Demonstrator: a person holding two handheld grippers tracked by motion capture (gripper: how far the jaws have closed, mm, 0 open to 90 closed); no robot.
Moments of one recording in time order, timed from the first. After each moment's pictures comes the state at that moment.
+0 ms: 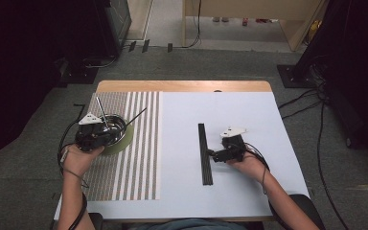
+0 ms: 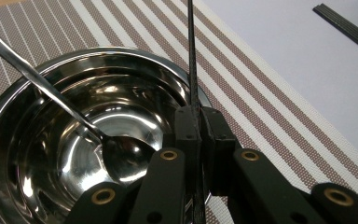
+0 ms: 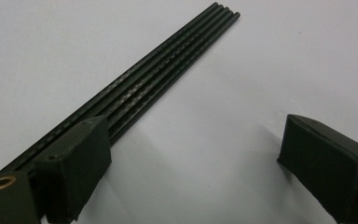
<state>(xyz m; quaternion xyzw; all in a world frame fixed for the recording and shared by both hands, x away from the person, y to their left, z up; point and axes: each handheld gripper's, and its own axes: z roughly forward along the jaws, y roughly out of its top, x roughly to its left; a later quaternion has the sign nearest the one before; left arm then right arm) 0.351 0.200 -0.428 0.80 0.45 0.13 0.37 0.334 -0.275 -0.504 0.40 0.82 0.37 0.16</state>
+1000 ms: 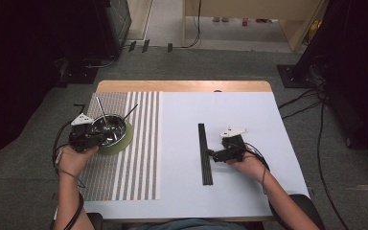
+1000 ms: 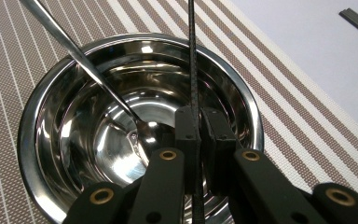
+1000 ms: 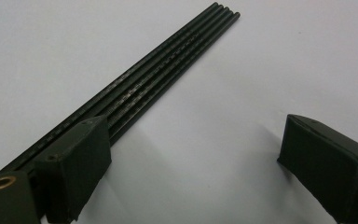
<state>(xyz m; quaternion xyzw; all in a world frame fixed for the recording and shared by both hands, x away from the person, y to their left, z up) 0.354 0.221 -0.436 0.79 0.47 0.14 0.38 0.334 -0.275 -0.504 0.40 0.82 0.37 0.16</state>
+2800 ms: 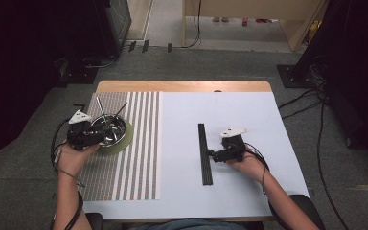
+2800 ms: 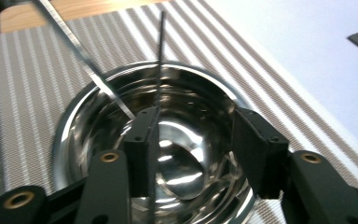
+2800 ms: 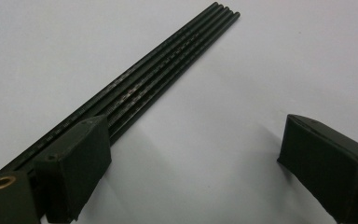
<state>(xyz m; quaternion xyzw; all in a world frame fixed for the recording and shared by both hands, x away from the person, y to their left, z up) 0.353 0.213 -0.423 0.77 0.47 0.17 0.39 0.334 -0.275 -0.504 0.40 0.82 0.37 0.16</state>
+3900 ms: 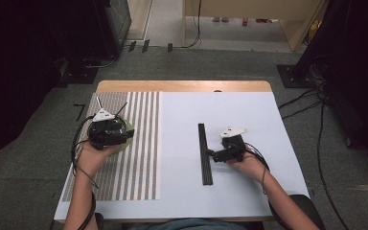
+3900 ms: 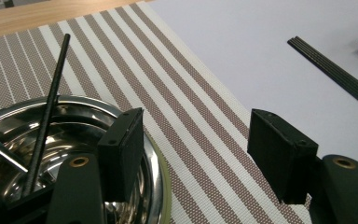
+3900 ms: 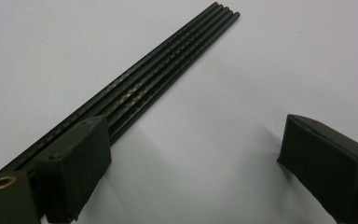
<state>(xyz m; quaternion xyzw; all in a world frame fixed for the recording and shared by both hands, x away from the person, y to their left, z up) 0.352 0.151 -0.417 0.80 0.44 0.14 0.40 0.334 -0.275 -0.504 0.40 0.82 0.37 0.16</state>
